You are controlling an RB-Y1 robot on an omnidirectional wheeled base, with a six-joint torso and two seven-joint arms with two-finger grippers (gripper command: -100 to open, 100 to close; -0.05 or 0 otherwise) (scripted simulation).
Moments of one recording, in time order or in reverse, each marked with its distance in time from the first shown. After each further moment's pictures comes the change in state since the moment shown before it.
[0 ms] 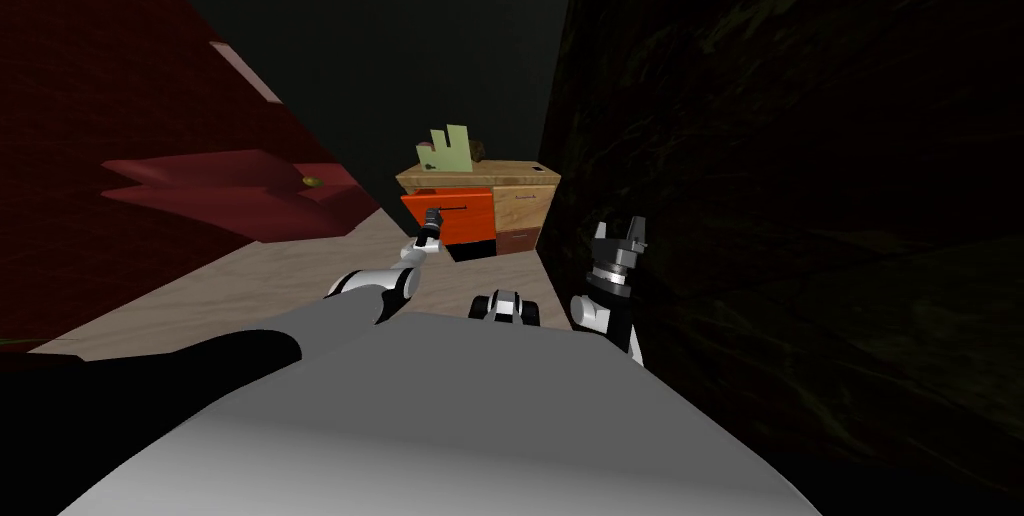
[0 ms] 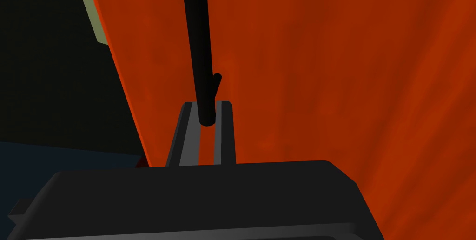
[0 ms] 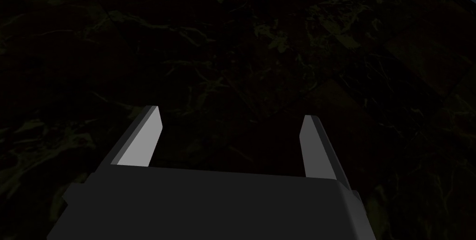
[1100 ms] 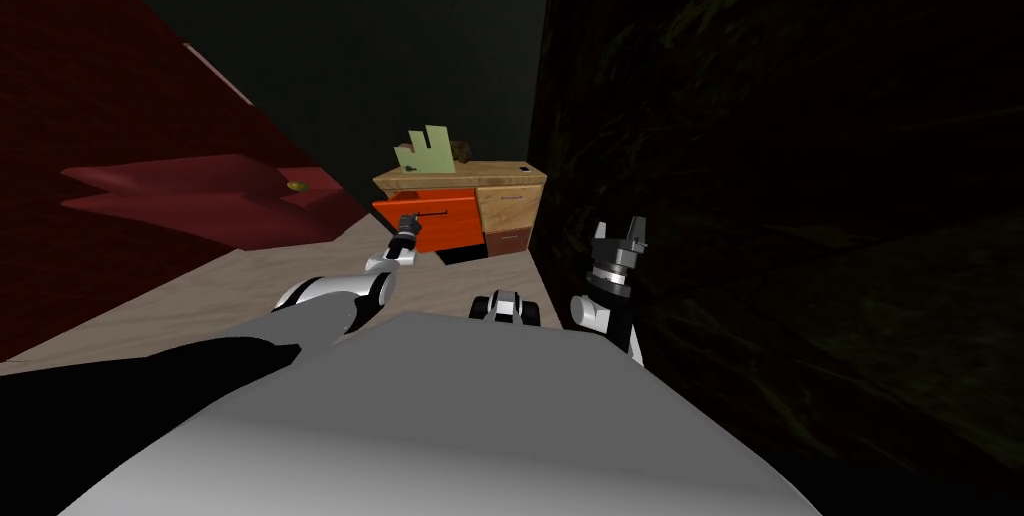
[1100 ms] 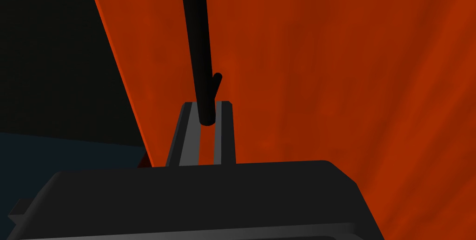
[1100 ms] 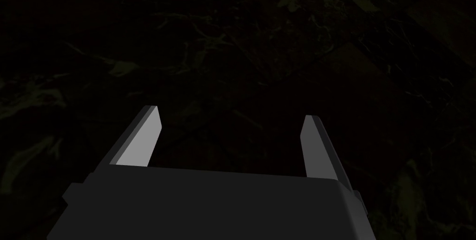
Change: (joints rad) left arm 0.089 0.173 0.002 0.148 -0.072 -0.170 0.235; right arm 0.000 0.000 0.000 0.000 0.000 0.000 0.000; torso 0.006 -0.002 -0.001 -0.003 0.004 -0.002
